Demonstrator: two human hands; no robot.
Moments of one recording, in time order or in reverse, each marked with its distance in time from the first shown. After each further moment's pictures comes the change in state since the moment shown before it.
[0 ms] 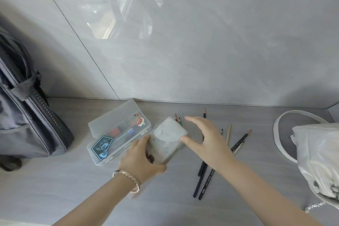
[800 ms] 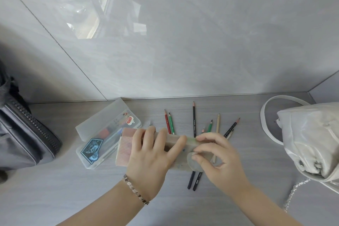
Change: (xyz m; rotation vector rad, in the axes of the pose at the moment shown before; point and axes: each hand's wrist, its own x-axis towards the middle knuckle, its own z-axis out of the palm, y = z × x) left_hand -0.034 0.054 0.008 0.698 0.651 0.815; right_hand -0.063 0.023 0.002 0.121 0.321 -0.149
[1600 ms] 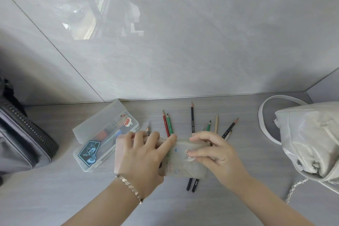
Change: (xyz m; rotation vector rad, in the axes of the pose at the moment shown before) left_hand -0.002 -0.015 0.002 -0.157 -0.338 -0.063; right_hand 0.008 0.011 -0.008 0.126 -0.191 -0.024
